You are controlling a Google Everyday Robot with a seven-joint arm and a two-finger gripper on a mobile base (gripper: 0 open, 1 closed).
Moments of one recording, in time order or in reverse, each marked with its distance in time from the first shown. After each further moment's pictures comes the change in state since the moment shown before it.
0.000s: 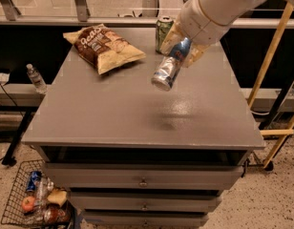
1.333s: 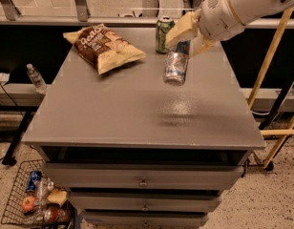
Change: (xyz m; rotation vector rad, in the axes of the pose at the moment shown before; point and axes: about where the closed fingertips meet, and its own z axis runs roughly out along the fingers) arm 0.017 0.000 -0.011 0.294 -0.101 -0.350
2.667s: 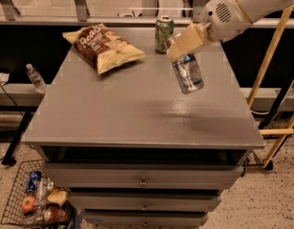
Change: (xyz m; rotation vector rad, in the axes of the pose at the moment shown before) arm -0.035 -0.010 -0.010 0.063 -0.143 -0.629
